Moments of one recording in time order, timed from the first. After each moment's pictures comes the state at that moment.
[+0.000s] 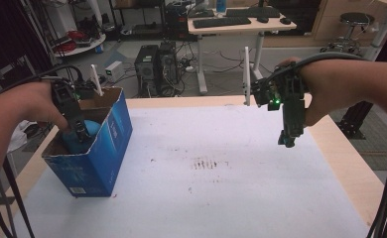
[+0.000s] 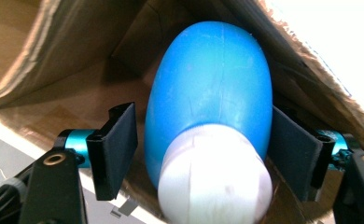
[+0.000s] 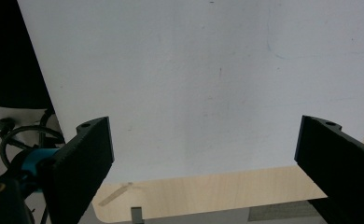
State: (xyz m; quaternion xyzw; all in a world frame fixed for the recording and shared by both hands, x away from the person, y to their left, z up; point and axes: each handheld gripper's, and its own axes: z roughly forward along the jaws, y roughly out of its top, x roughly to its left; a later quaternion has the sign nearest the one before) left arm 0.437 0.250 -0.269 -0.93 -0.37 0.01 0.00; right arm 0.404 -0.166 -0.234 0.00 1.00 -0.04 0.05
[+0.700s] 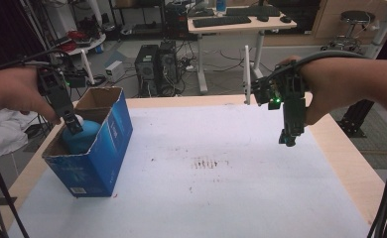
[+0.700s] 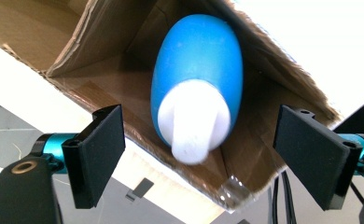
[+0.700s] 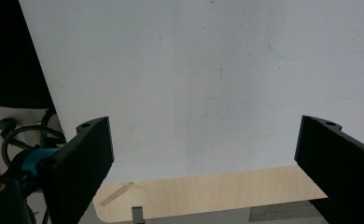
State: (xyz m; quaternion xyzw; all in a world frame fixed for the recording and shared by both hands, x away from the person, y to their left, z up) left arm 0.422 0.248 -0.228 -0.94 -0.34 -0.02 0.00; right arm 0.404 -0.167 -0.234 0.00 1.00 -0.04 0.04
